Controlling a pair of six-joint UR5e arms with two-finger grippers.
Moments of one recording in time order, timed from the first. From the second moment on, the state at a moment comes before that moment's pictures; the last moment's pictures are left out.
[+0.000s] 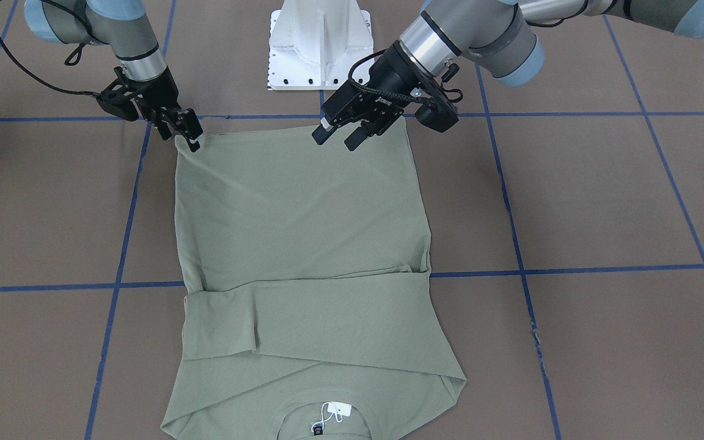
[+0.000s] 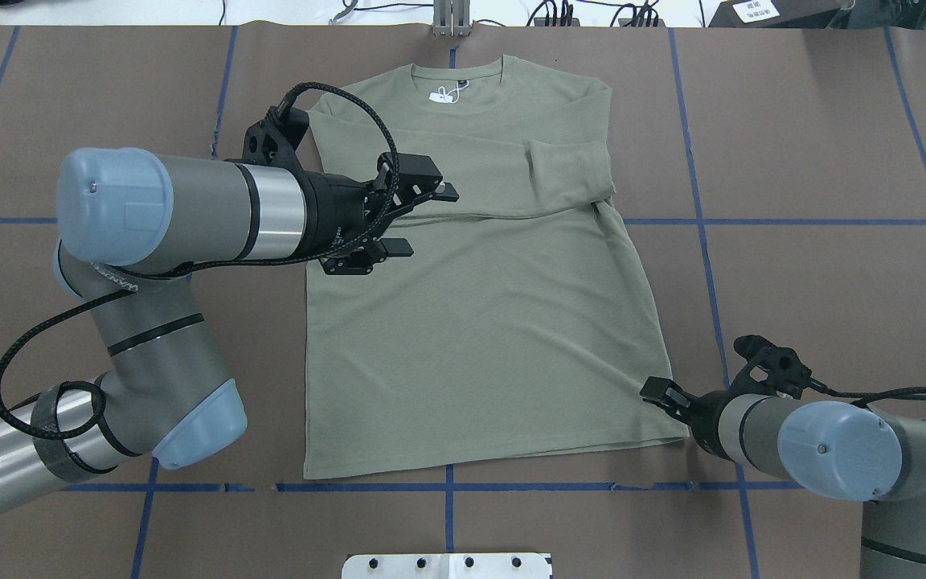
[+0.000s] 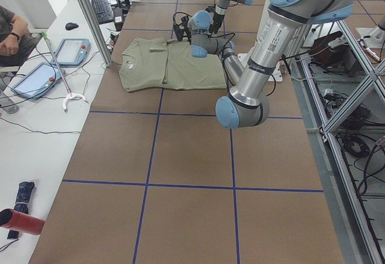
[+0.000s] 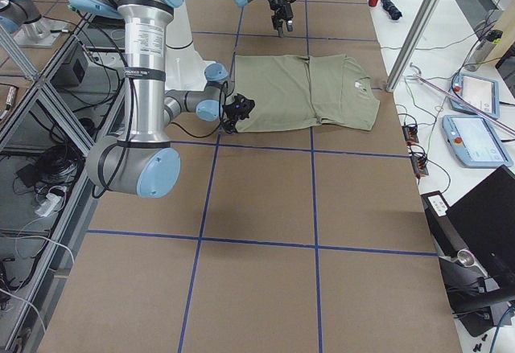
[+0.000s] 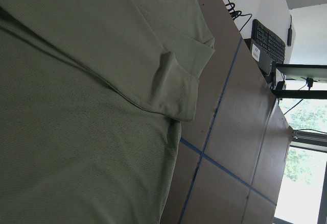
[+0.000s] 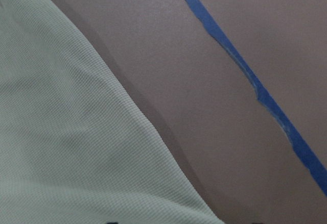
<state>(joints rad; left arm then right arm) -0.59 -2.13 -1.81 -2.36 -1.82 -1.96 0.27 -1.63 2.04 -1.10 1.52 1.97</state>
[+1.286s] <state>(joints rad) -0.59 -2.12 -1.81 -2.36 -1.83 -1.96 0.26 -1.64 2.04 -1.10 1.52 1.96</state>
